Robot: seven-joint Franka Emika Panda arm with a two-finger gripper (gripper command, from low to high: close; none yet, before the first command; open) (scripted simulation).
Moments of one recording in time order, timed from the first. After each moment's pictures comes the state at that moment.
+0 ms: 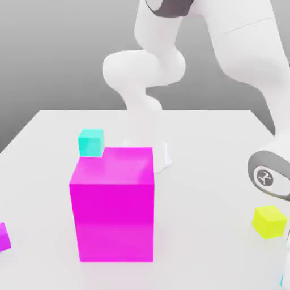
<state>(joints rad) 0.36 0.61 0.20 -2.11 -0.26 2.69 0.61</state>
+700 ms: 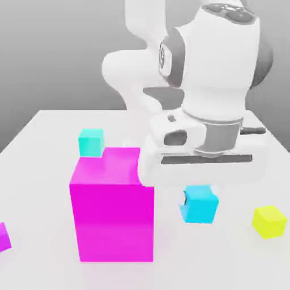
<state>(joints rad) 0.07 -0.11 0.04 -2.39 -0.08 2.27 0.98</state>
